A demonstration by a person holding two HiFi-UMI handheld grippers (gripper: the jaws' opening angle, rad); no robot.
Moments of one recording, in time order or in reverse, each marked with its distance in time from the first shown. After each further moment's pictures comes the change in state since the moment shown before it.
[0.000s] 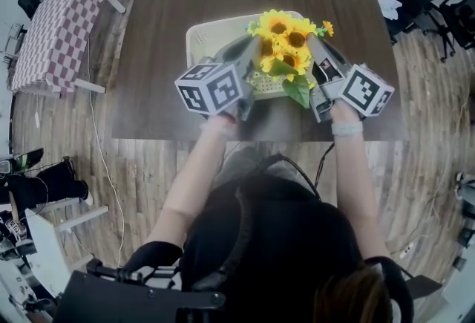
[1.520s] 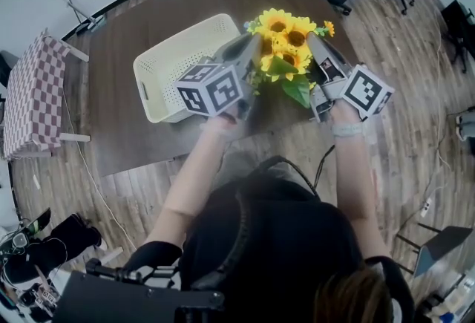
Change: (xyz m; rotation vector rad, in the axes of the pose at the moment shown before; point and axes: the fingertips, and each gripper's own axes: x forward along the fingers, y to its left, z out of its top) left arm 0.066 -0.128 -0.023 0.047 0.090 -0.272; right arm -0.130 -0.024 0.063 0.048 -0.238 -0.146
